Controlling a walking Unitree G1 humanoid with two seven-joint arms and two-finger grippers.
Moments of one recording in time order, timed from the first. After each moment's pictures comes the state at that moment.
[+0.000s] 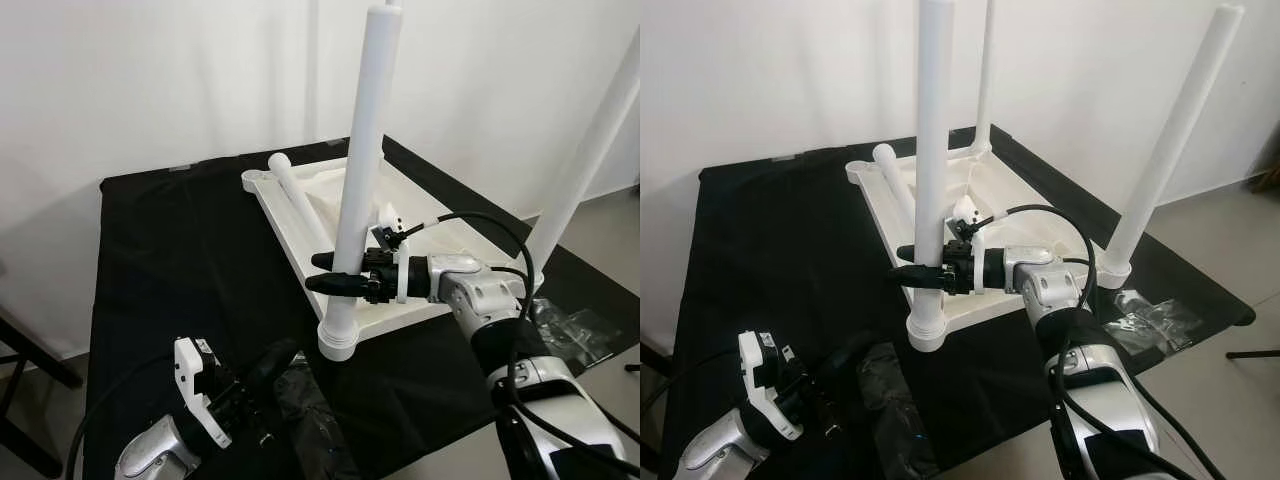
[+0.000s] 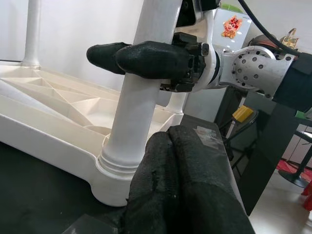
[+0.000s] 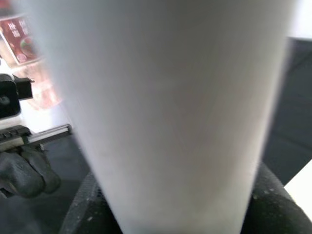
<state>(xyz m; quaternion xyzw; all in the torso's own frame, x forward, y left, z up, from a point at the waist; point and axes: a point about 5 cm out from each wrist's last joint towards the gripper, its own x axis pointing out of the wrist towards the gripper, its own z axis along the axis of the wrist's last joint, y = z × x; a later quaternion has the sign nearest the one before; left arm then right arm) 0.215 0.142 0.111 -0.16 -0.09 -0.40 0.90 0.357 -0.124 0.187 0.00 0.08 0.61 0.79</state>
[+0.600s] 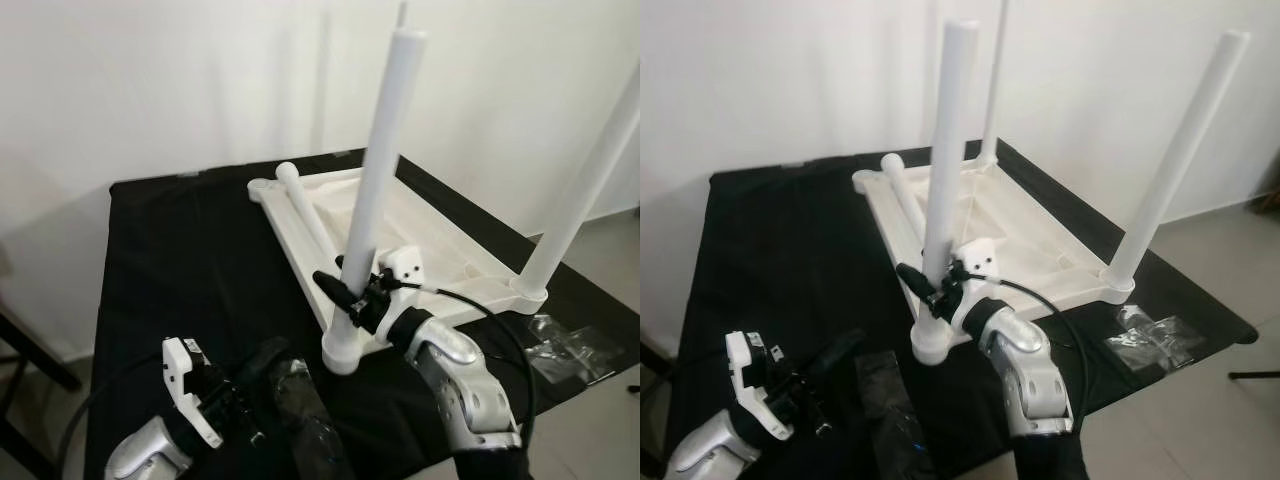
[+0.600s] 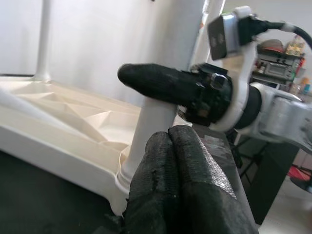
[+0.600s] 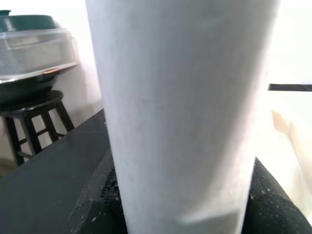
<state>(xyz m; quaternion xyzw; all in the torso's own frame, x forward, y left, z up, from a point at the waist) 0.215 0.148 0.112 -0.16 -0.09 -0.39 0.90 0.294 -0.099 0.147 0.04 0.02 0.36 0.93</state>
